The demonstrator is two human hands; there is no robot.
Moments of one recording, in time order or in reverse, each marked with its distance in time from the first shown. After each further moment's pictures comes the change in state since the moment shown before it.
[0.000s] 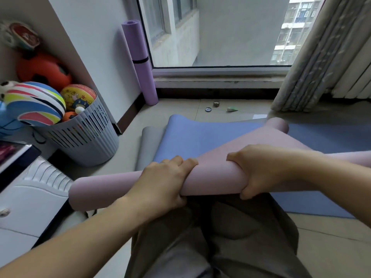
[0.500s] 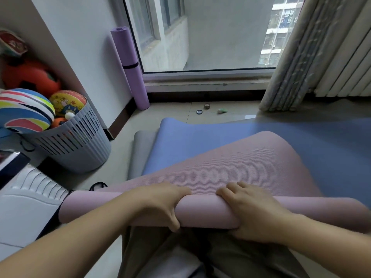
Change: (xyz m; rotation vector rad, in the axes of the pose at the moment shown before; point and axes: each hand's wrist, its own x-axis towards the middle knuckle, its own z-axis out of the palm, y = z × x) left_hand -0.005 -0.001 0.022 -0.261 -0.570 0.124; right_hand -0.037 -0.041 0.093 -0.044 0.155 0.050
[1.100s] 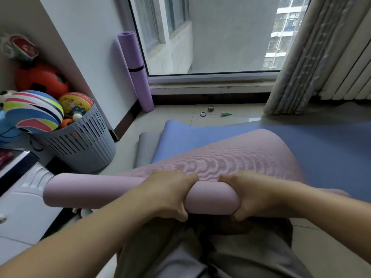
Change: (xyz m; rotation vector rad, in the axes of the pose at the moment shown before) left_hand -0.008 0.024 -0.014 0.248 0.288 -0.052; right_hand 0.026 0.030 -0.025 0.314 -0.164 -0.052
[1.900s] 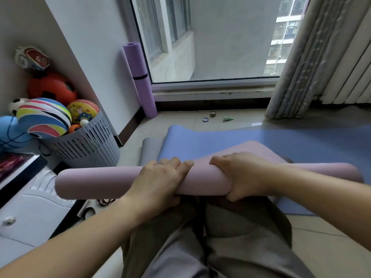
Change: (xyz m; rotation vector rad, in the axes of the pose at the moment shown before) left_hand -0.023 -0.008 0.004 0.287 0.351 -0.033; right_hand 0.002 -0.025 -0.024 -0.301 0.213 -0.021
